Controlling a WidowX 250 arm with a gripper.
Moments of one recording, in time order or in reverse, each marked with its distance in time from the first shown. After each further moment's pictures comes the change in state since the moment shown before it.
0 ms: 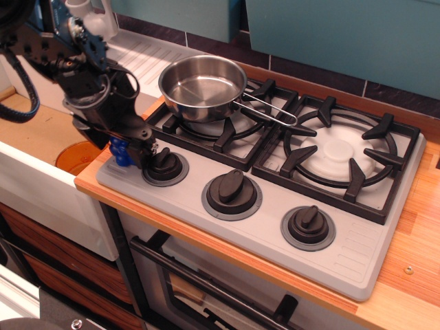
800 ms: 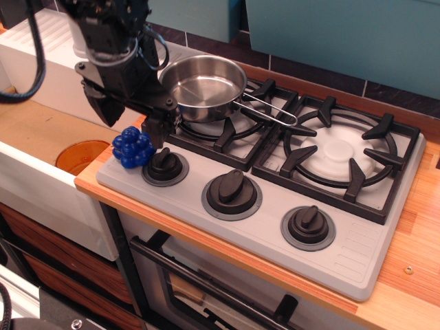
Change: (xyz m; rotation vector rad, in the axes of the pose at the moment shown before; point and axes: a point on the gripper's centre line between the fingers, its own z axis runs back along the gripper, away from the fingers) arm 0.017 -0.027 0.045 0.046 0.065 0.002
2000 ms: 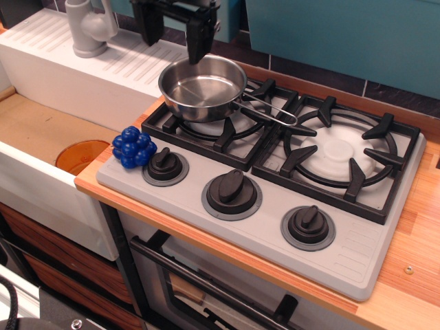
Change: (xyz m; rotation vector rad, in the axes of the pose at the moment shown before) arm 0.083 0.002 0.022 -0.044 0.127 -0.077
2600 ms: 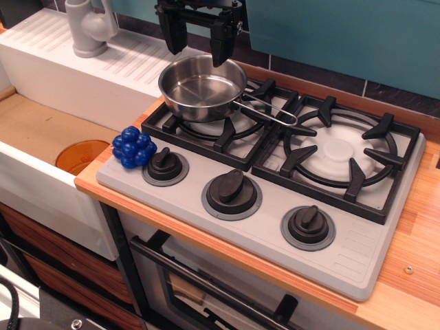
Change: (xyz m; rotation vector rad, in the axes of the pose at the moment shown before) arm 0.034 -0.014 -0.027 -0.110 0.115 0.013
